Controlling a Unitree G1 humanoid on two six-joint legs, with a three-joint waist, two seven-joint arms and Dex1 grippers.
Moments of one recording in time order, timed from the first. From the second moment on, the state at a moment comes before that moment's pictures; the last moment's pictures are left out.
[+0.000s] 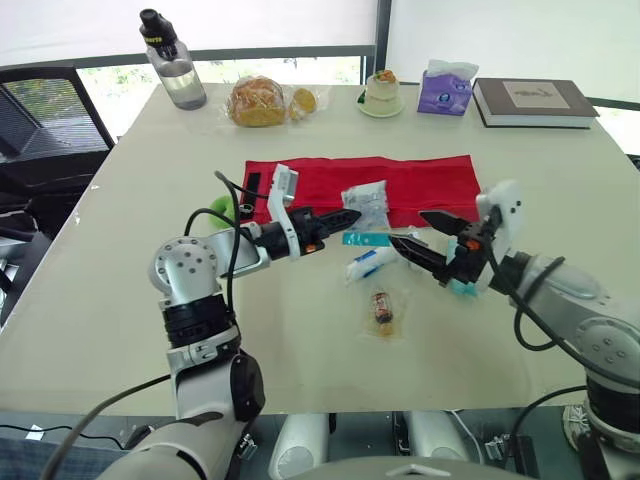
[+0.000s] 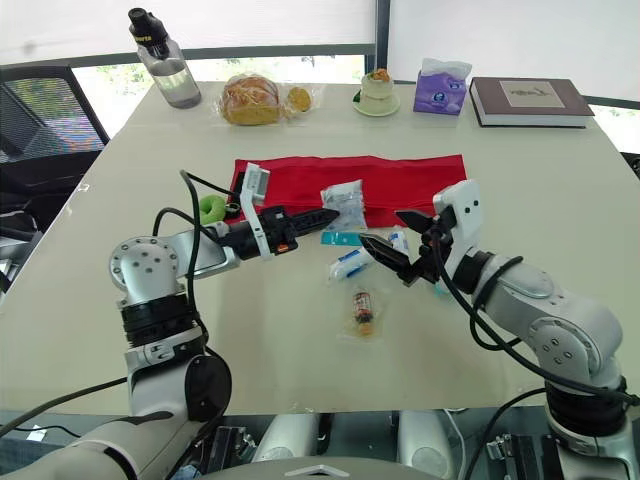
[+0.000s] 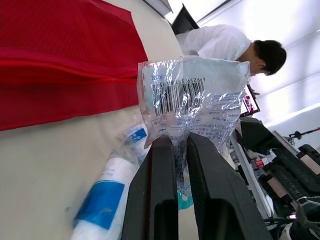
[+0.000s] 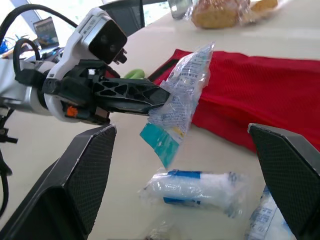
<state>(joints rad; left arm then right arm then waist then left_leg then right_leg) -0.69 0.12 0.47 -0.07 -0.94 1.52 -0.28 -0.34 -0.43 -0.09 -0.61 1.05 1.03 0.13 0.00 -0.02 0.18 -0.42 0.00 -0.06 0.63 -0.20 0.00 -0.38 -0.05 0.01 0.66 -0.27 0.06</state>
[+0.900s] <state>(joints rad) -0.66 0.05 0.43 -0.14 -1.00 1.51 -0.19 -0.40 -0.38 -0.09 -0.54 1.42 1.06 -0.34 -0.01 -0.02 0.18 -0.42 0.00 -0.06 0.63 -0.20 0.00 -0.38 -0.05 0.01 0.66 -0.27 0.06</state>
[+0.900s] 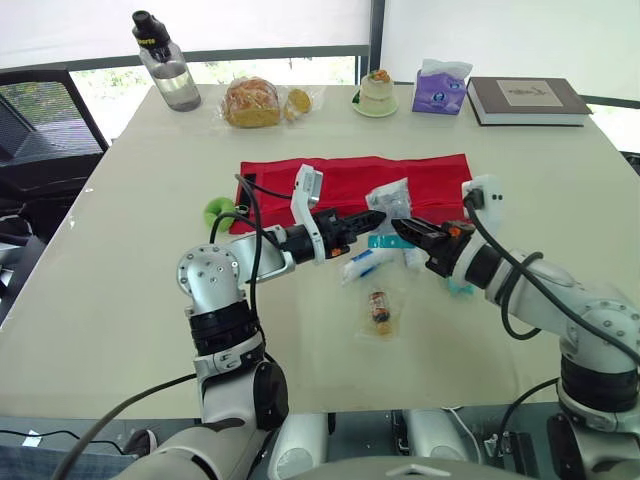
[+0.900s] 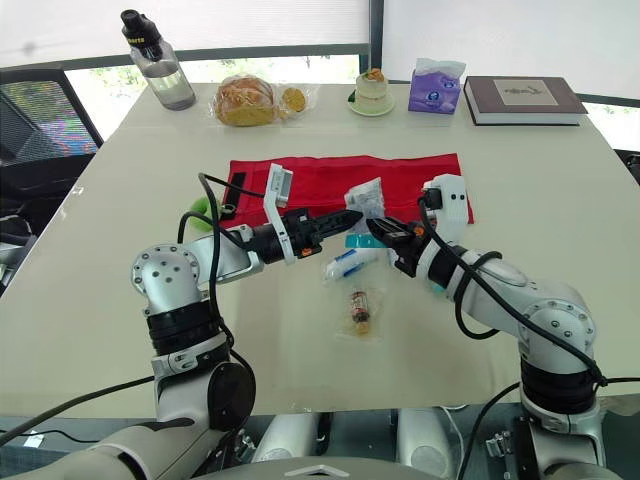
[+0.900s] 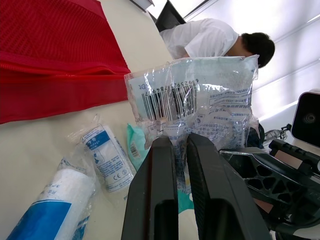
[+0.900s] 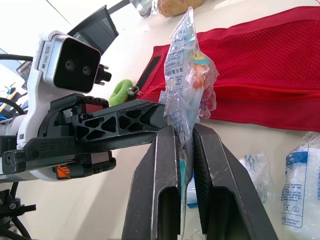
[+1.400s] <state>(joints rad) -0.64 0.18 0.40 -0.15 -1.02 1.43 -0.26 -0.38 -0.40 -0.08 -0.53 1.43 1.00 -0.35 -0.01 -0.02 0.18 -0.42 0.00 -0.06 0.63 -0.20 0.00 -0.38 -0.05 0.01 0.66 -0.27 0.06</state>
